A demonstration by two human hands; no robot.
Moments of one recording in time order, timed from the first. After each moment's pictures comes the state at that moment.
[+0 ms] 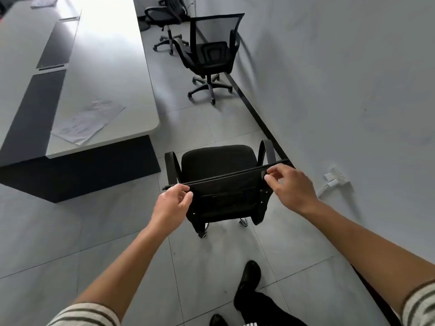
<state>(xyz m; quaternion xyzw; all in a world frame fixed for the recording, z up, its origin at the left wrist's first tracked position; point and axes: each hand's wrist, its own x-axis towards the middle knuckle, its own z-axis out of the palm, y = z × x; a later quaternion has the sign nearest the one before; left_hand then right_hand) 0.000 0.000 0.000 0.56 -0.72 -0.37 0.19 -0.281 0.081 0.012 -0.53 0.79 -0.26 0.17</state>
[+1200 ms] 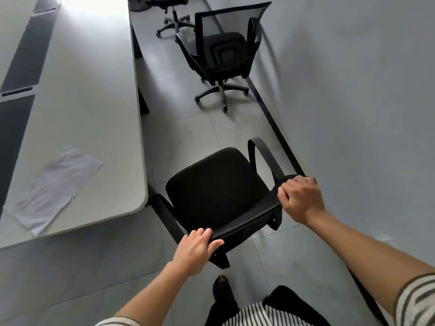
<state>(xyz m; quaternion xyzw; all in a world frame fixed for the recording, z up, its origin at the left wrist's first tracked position) -0.154 -0.326 -0.123 0.47 -0.85 -0.23 -0.09 -0.472 -0.313 -0.094 -0.66 0.74 -0.11 -0.06</state>
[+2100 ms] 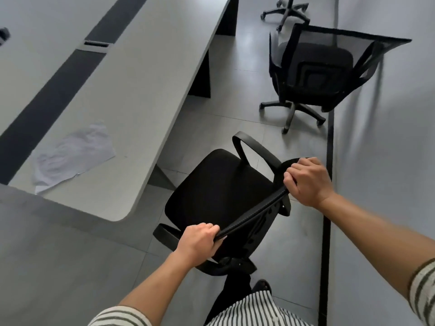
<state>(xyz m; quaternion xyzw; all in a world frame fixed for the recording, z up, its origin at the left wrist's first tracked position) -0.303 -0.512 -0.124 0.61 -0.78 -0.15 0.00 -0.583 -0.684 -0.083 -0.86 0.47 -0.17 -0.05</state>
